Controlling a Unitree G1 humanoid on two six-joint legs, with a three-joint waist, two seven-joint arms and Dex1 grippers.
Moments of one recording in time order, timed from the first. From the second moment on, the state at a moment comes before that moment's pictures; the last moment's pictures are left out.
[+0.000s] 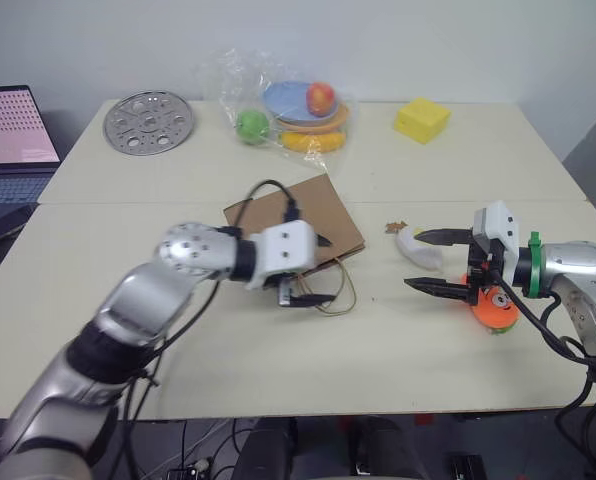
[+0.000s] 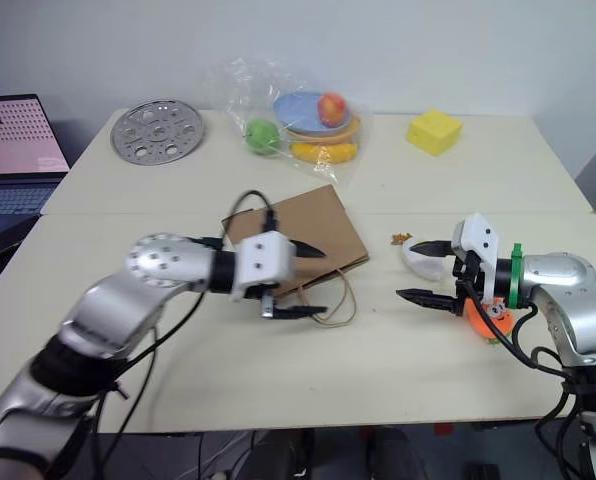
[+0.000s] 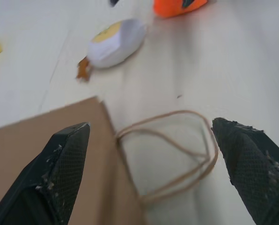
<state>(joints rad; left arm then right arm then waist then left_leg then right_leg) -0.68 0.72 -0.42 -0.28 -0.23 0.43 -1.04 -0.39 -0.82 -0.02 -0.12 0.45 0.40 1.14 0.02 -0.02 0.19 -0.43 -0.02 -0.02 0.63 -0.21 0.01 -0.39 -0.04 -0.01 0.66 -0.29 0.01</state>
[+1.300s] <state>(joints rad) -0.76 0.51 -0.47 0.02 -0.13 0.49 -1.32 -0.24 -0.76 -0.12 -0.22 0.47 0.46 0.96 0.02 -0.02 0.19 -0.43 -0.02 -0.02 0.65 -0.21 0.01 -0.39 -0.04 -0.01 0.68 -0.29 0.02</state>
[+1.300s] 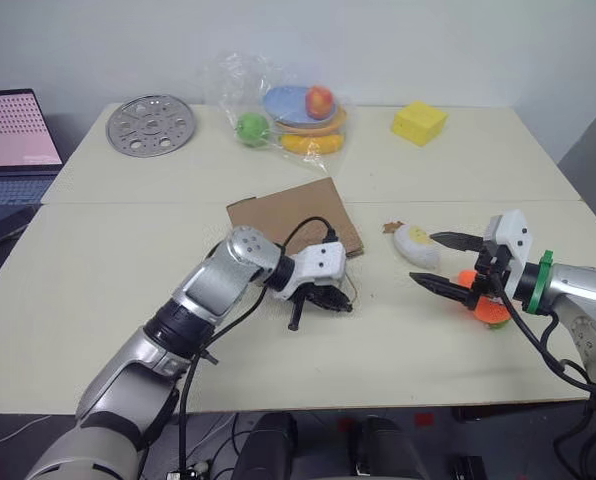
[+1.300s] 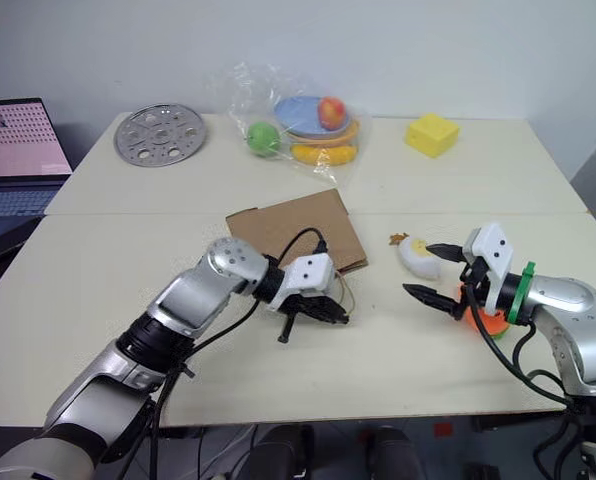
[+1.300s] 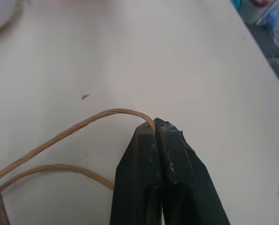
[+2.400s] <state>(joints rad) -0.73 0.63 0.08 -0.16 -0.69 1.04 -1.01 -0.54 -0.10 0.25 0.21 0.18 0.18 0.64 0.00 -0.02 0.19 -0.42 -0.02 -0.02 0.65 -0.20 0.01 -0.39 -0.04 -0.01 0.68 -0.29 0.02</state>
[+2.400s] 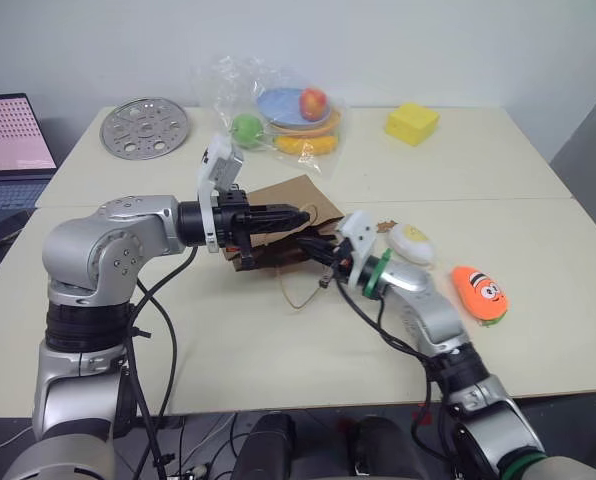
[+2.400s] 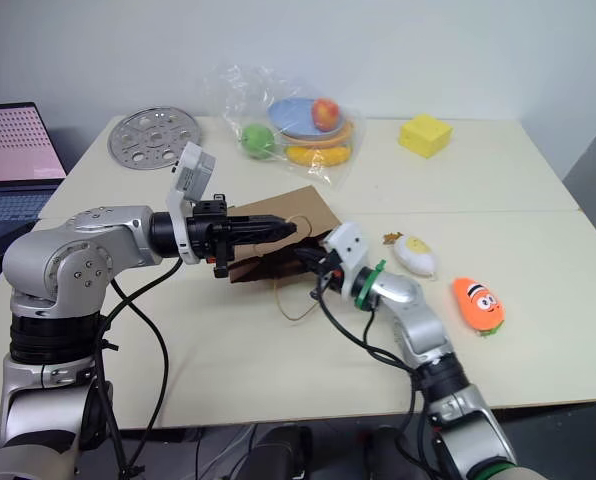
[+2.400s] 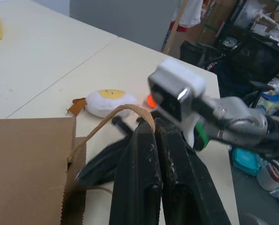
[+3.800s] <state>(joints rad) -0.82 0.65 0.24 -0.03 -0.70 0.75 -0.81 -0.59 -0.02 0.22 0.31 0.08 0.32 0.51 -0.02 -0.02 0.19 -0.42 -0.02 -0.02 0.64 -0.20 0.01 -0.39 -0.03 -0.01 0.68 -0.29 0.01</state>
